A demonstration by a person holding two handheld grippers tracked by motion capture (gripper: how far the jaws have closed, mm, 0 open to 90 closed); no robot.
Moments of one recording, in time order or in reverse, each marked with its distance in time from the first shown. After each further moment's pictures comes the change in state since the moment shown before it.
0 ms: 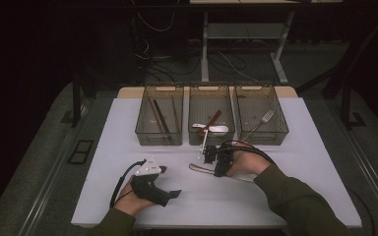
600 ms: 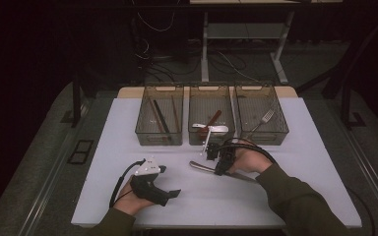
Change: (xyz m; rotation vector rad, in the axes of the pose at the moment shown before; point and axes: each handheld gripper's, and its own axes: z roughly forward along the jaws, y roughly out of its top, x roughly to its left) left arm 0.001 0.000 -0.001 -0.006 0.004 0.001; right arm -0.008 -0.010 -0.004 -0.070 0.043 0.032
